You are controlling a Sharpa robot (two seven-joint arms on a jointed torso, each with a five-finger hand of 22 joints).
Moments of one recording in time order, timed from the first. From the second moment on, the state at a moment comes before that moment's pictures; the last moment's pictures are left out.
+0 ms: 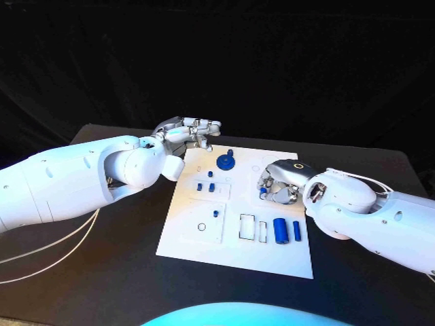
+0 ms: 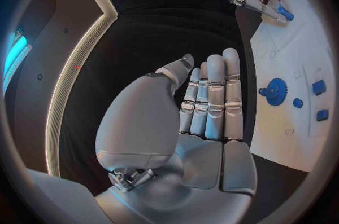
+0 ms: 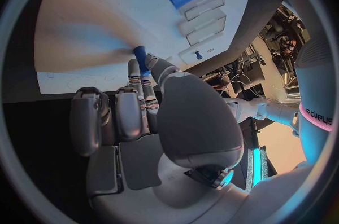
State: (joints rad) left arm 1.18 -0.90 0.02 1.53 0.03 -0.22 0.20; left_hand 1.37 -0.14 0.42 0.01 0.05 1.05 0.17 0.10 0.08 1.08 0.10 0.32 0.22 1.17 0.02 0.90 0.51 0.17 1.07 0.11 0.78 0.57; right arm 1.16 -0.69 -0.12 1.52 -1.65 -0.24 -0.19; right_hand 1.42 -0.07 0.34 0.03 0.20 1.15 0.11 0.11 0.17 1.21 0.05 0.17 0.17 1.46 -0.02 1.31 1.17 0.05 1.46 0.09 1.37 1.31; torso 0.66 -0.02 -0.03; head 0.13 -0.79
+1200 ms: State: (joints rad) left arm 1.18 -0.90 0.02 1.44 0.03 -0.22 0.21; left_hand 1.37 -0.14 0.41 0.00 0.05 1.04 0.18 0.10 0.08 1.08 0.10 0.32 0.22 1.17 0.02 0.90 0.51 0.17 1.07 0.11 0.78 0.56; right arm 1.18 -0.71 -0.10 1.73 -1.61 -0.42 -0.20; right_hand 1.44 -0.07 0.38 0.00 0.20 1.16 0.11 0.11 0.17 1.23 0.05 0.16 0.16 1.47 -0.03 1.32 1.17 0.05 1.47 0.08 1.38 1.31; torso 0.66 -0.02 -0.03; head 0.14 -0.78
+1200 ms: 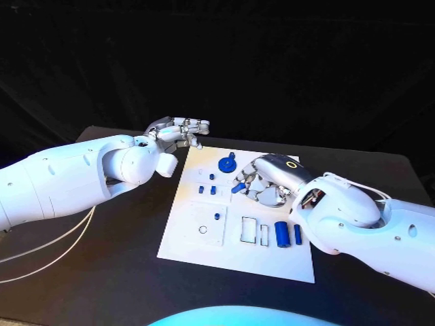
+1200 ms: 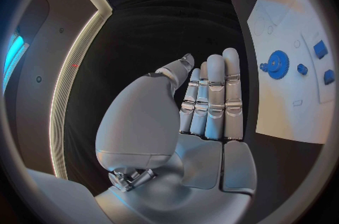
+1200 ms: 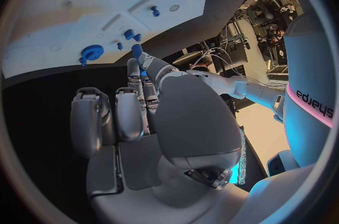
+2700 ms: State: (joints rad) left arm 1.18 -0.89 0.02 1.43 0.03 -0.22 0.21; left_hand 1.37 -0.14 0.41 0.00 0.05 1.04 0.18 0.10 0.08 1.08 0.10 0.33 0.22 1.17 0.02 0.90 0.50 0.17 1.07 0.11 0.78 0.56; right arm 1.07 -0.51 -0.13 1.62 -1.60 -0.31 -0.18; right_hand 1.44 -0.07 0.39 0.00 0.20 1.16 0.11 0.11 0.17 1.24 0.06 0.16 0.16 1.47 -0.03 1.32 1.17 0.05 1.47 0.08 1.38 1.31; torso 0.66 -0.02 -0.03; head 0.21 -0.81
